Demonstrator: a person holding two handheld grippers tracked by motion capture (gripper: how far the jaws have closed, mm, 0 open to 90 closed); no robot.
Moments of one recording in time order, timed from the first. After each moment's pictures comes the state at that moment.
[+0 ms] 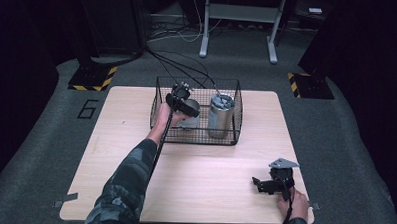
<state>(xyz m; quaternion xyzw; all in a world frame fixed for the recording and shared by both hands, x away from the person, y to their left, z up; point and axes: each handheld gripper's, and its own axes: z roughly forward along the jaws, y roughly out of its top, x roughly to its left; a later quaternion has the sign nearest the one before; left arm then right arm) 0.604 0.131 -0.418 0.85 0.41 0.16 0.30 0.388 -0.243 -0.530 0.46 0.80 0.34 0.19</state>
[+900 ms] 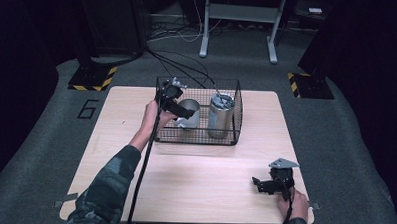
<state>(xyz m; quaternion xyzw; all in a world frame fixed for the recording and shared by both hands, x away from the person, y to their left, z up) 0.543 0.154 -0.359 0.85 0.35 0.18 0.35 0.388 -0.243 -0.530 0.45 0.80 0.34 0.19</state>
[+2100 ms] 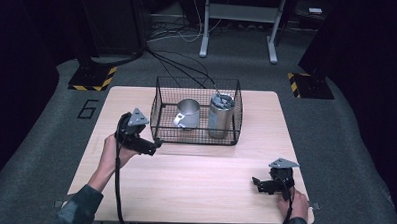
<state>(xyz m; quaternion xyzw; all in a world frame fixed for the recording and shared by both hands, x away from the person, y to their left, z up) 0.412 0.242 -0.371 0.84 0.34 0.23 0.36 0.388 -0.243 -0.530 0.46 0.80 0.34 0.19</state>
